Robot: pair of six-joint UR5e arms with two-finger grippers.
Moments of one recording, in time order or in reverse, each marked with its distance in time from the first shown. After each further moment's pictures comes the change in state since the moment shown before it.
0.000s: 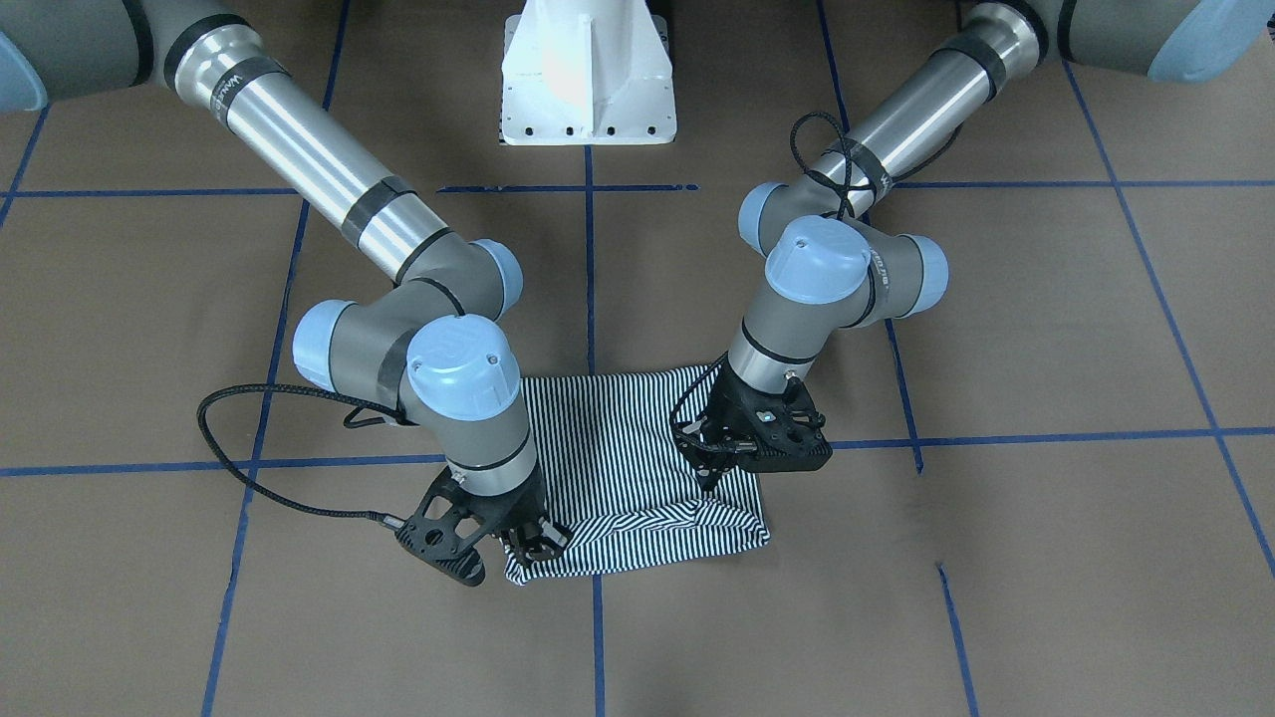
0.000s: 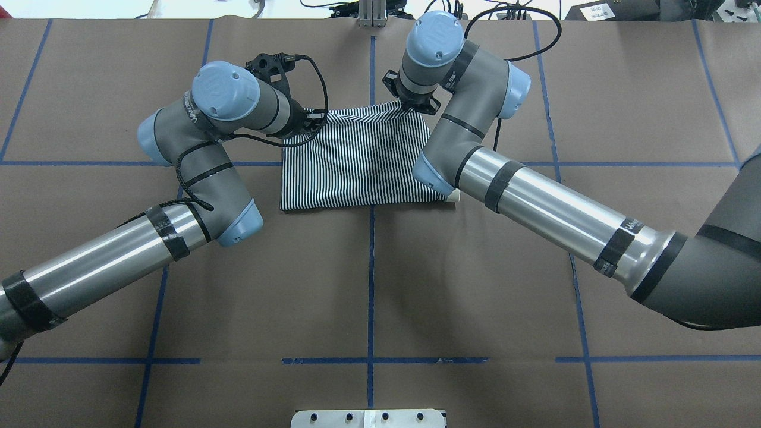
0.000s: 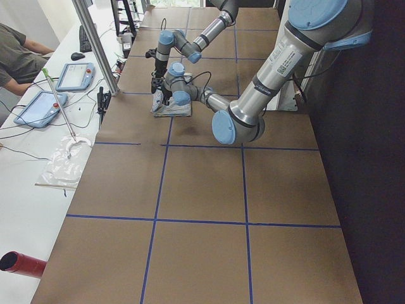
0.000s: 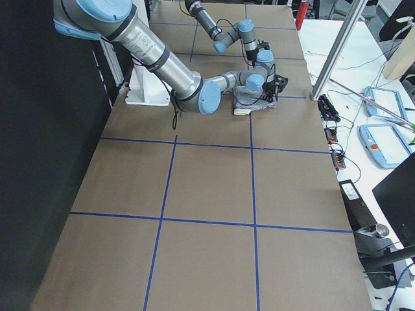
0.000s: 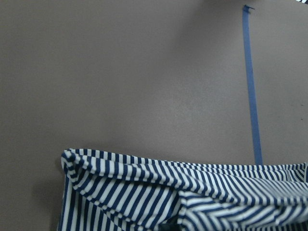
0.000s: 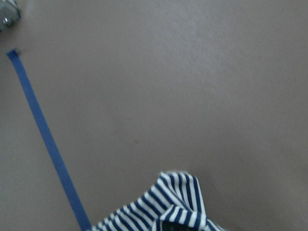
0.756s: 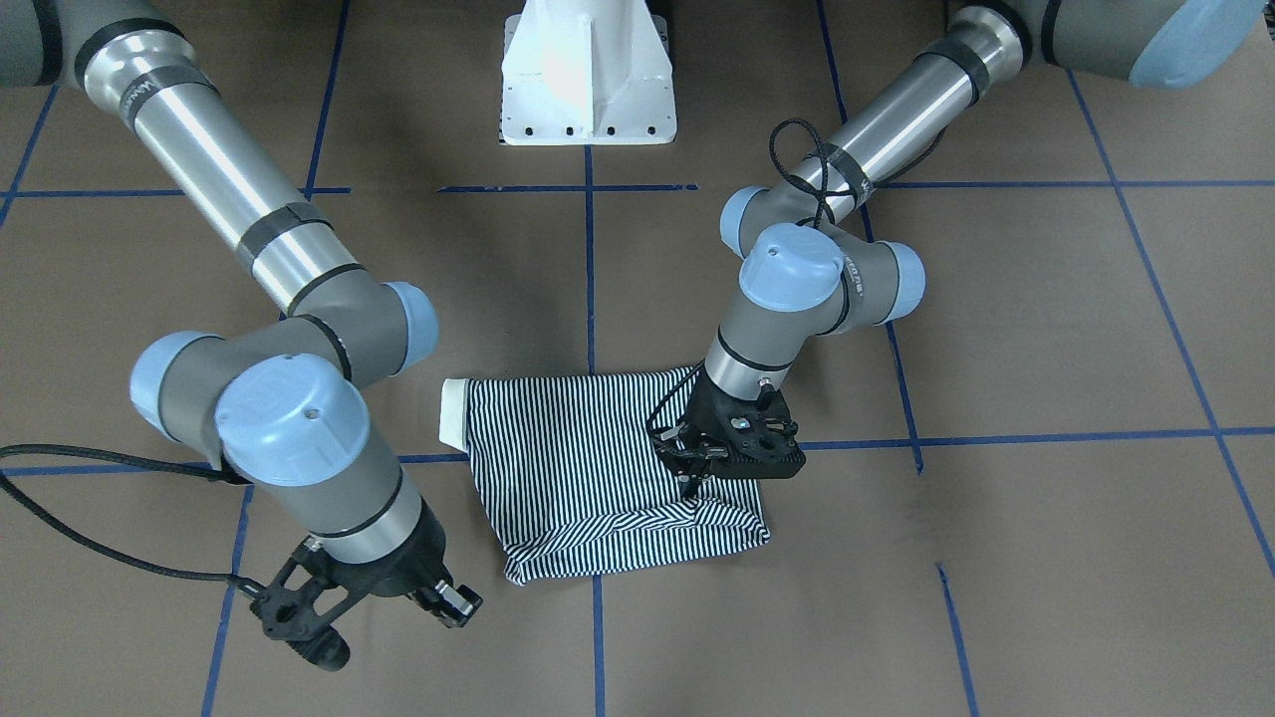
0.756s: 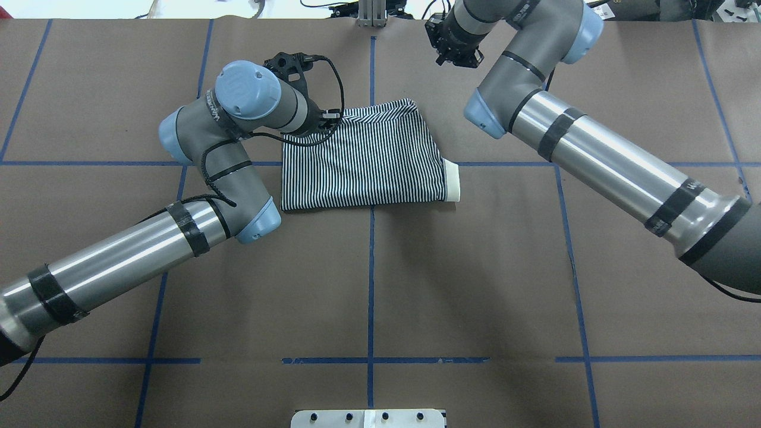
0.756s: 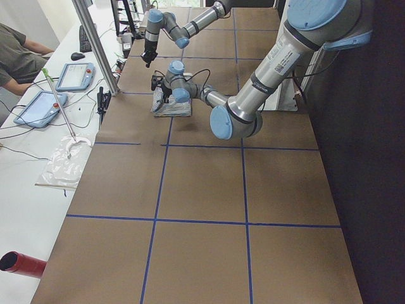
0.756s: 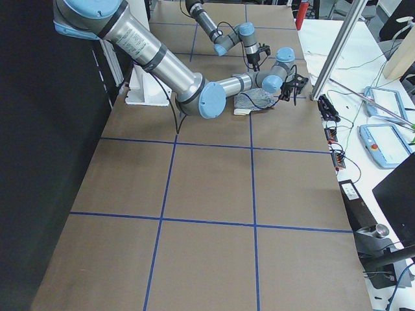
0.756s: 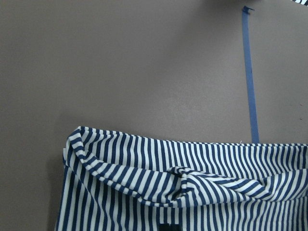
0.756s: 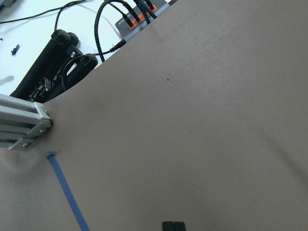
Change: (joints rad) left arm 0.014 -0.077 0.090 -0.005 0.016 0.044; right arm 0.156 -0.096 0.127 0.016 0.212 -0.019
